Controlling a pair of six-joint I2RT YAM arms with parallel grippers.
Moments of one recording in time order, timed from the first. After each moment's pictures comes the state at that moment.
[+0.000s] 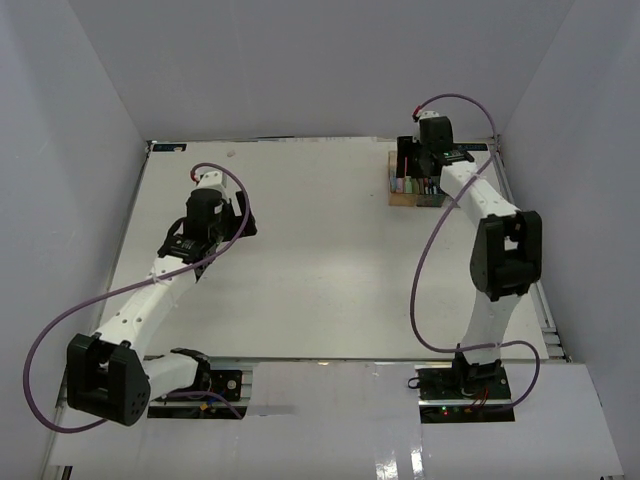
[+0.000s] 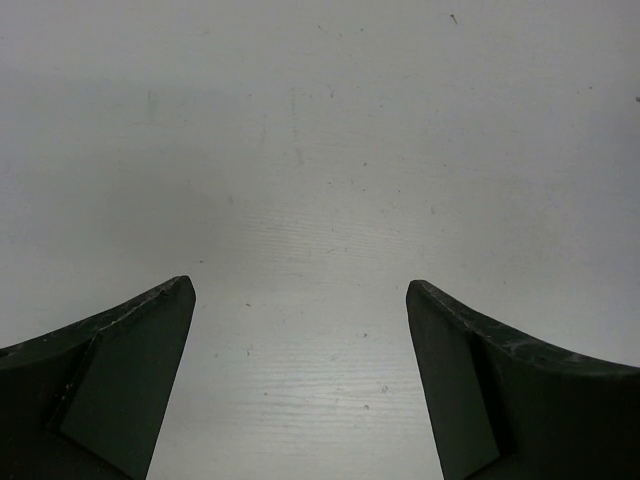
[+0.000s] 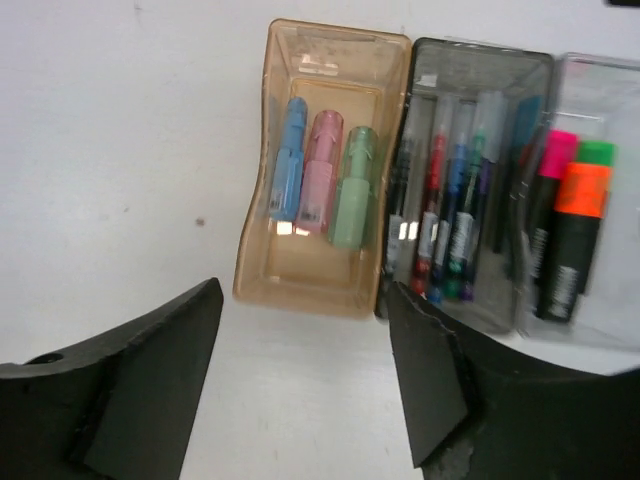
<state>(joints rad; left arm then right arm) -0.28 1.16 0.86 -0.25 -0.16 -0.31 0.22 1.97 1.65 -0.38 0.06 0.08</state>
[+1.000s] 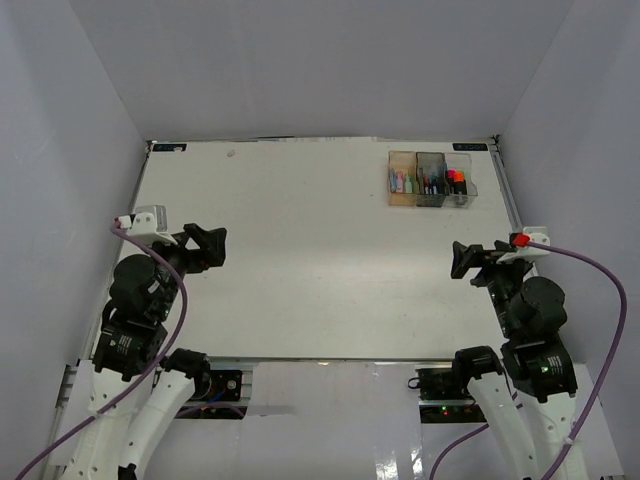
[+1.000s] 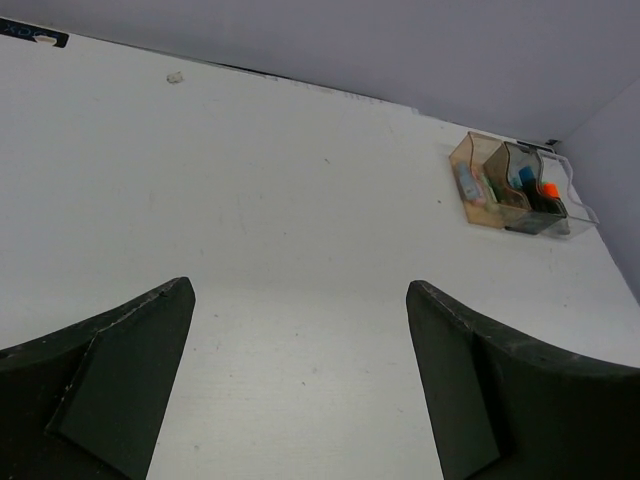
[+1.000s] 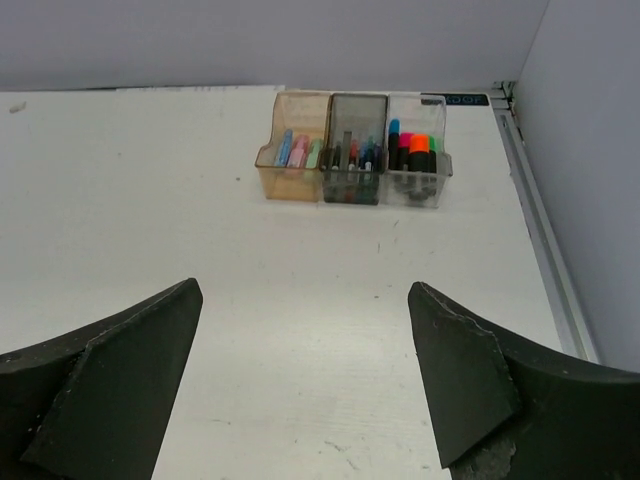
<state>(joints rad) -0.28 0.47 0.85 -0.46 -0.12 -0.35 0.22 0.27 0.72 -0.48 0.11 0.06</state>
